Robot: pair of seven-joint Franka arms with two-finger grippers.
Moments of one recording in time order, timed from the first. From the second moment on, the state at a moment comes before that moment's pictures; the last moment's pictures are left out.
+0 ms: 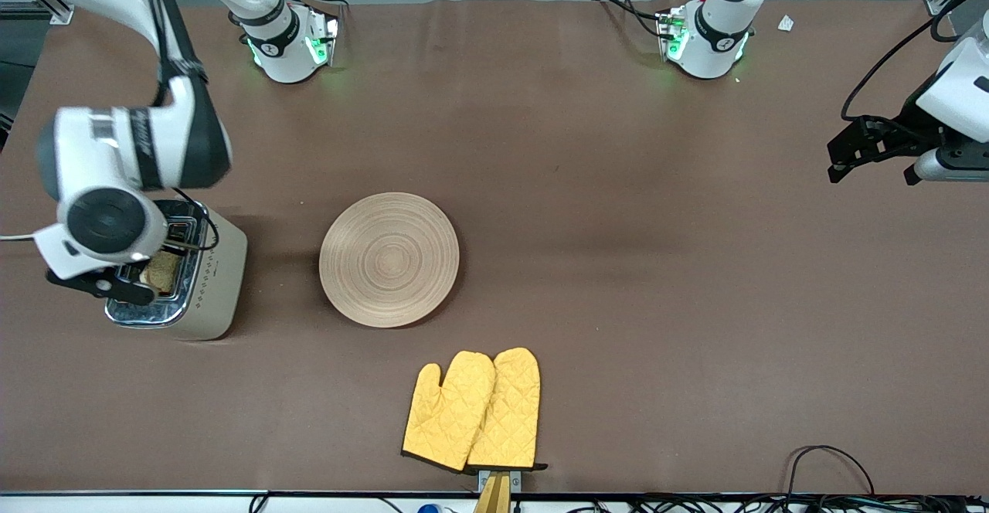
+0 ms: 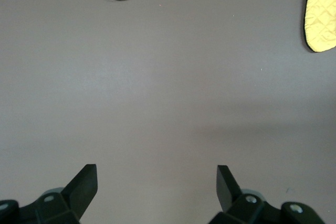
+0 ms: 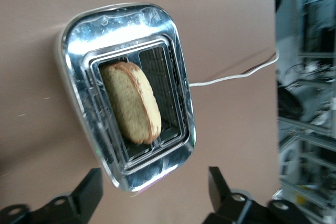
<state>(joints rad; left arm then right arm) -0.13 0.00 0.01 -1.55 0.03 1.66 -0.05 0.15 0.29 -0.05 -1.56 -0.40 1.55 0.47</state>
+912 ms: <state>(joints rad) -0.13 0.00 0.01 -1.55 0.03 1.66 -0.05 0.04 -0.14 -0.06 -1.77 -0.02 1.59 0.22</state>
